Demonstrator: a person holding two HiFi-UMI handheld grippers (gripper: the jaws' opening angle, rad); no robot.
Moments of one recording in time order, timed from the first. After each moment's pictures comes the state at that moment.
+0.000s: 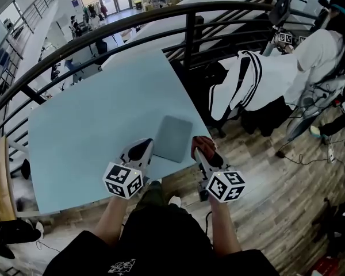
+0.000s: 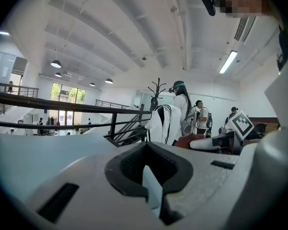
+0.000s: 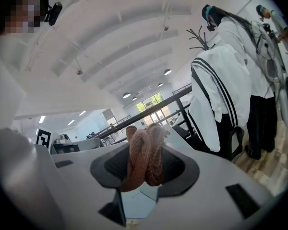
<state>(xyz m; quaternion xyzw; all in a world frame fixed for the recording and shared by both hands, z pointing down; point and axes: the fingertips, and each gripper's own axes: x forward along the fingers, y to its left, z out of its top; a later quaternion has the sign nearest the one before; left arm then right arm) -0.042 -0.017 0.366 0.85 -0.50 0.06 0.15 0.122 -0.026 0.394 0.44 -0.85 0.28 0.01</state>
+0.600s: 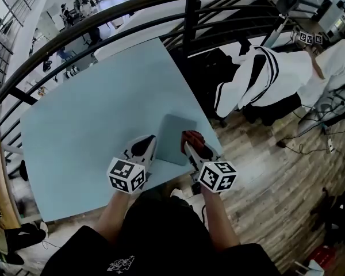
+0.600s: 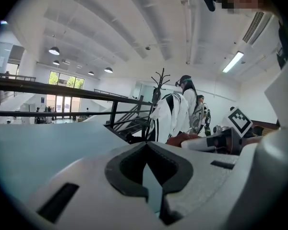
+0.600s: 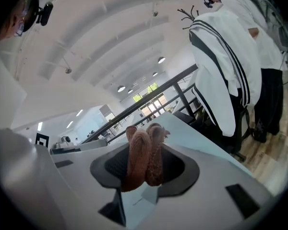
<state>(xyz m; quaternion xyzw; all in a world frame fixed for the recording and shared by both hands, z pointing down) -0.062 -0.080 0.424 0.85 -0.47 0.09 0.20 0.062 -0.087 0.450 0.43 -0.83 0.35 0.04</state>
